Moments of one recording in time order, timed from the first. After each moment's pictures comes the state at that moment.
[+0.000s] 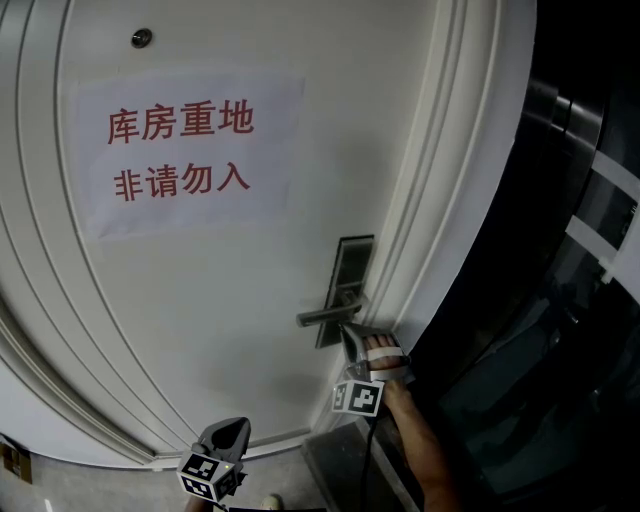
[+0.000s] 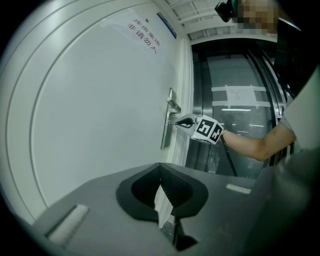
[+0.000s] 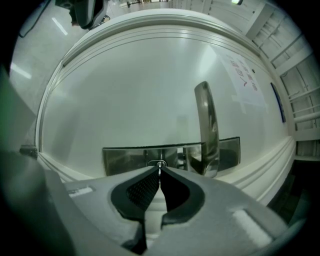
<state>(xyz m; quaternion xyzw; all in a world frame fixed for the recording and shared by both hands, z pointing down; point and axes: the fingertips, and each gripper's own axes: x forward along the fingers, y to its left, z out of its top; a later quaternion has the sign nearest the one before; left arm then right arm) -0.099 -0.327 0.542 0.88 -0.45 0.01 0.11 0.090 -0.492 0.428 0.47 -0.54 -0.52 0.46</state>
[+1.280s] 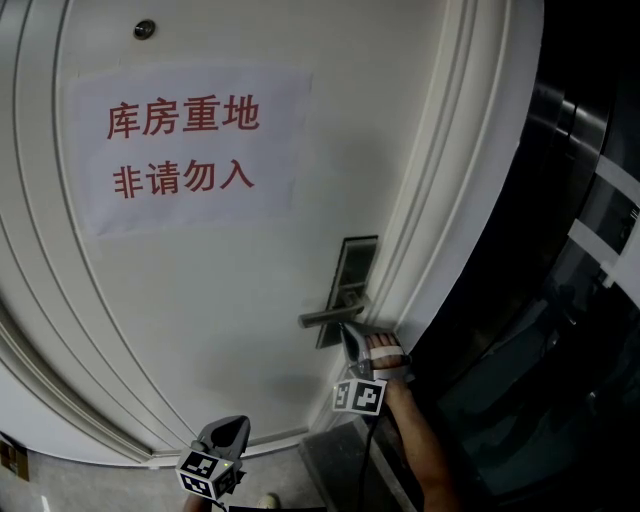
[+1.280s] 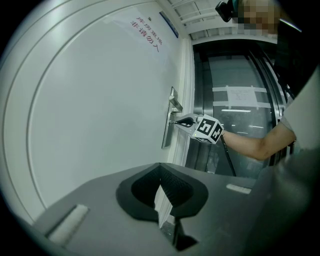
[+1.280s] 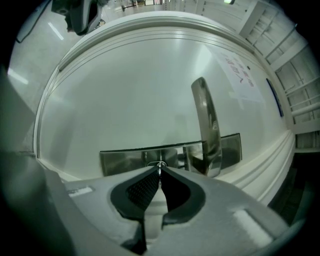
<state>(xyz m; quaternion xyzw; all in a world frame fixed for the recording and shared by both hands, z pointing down) -0.098 -0.334 0.546 0.89 -0.45 0.01 0.12 0.089 -0.498 0.429 0.47 -0.56 -0.52 0.44</state>
